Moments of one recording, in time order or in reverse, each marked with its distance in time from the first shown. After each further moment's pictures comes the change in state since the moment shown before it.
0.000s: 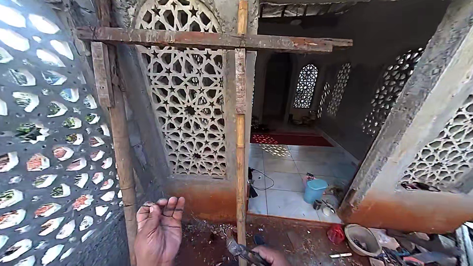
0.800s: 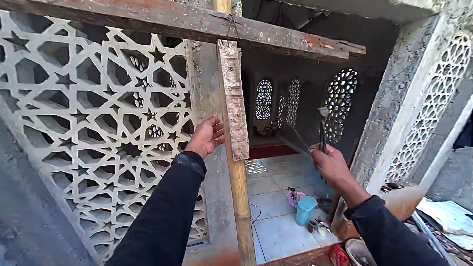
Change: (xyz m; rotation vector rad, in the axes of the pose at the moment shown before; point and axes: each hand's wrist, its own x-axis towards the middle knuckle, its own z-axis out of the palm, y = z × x) left_hand 0.480 -0.338 0.184 0.577 -0.429 -0.700; right_hand 0.368 -0.013 -0.322 -0.232 1.078 0.059
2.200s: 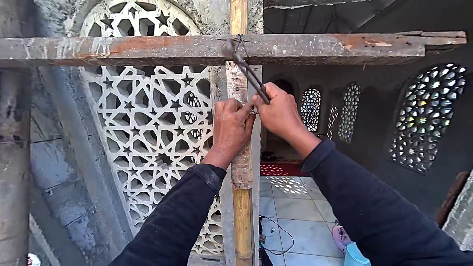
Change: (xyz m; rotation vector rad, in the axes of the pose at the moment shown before) left_hand -0.025 0.027 0.078 1.369 0.364 1.414; right_hand 0.125 -0.162 0.111 -0.092 -0.220 -0.677
